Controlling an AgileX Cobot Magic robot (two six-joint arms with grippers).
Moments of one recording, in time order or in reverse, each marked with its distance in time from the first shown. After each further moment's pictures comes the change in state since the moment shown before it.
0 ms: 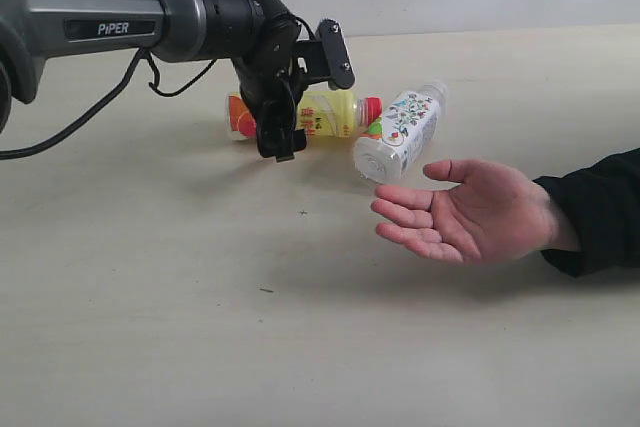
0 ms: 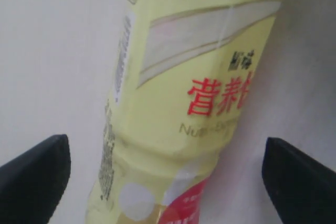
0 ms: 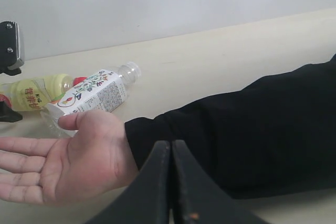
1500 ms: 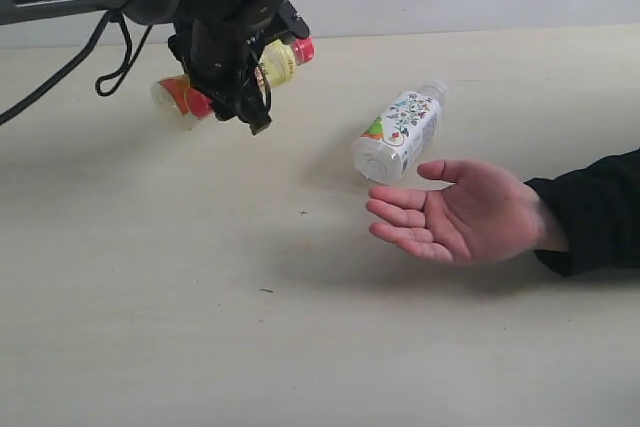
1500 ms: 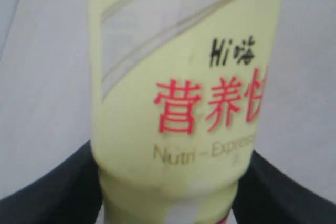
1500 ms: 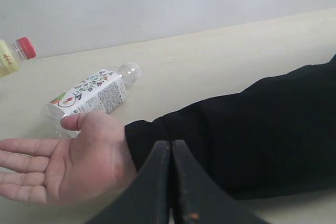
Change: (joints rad) left arm -0.015 -0.109 0.002 0.179 0.378 -0.511; right arm 0.000 0.000 0.000 0.000 0.000 0.000
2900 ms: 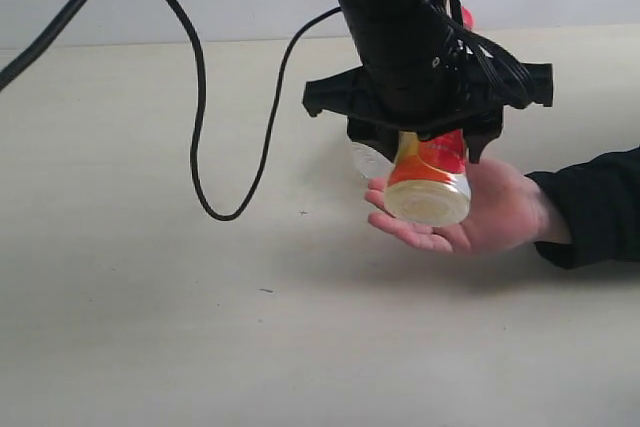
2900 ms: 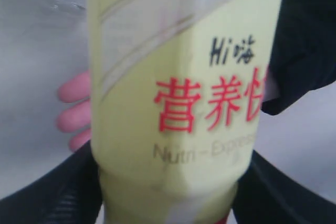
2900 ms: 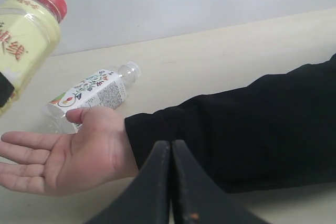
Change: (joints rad) left arm -0.313 -0.176 -0.051 -0.662 -0.033 -0.651; right arm 0.000 0.000 0.000 0.000 0.000 0.000
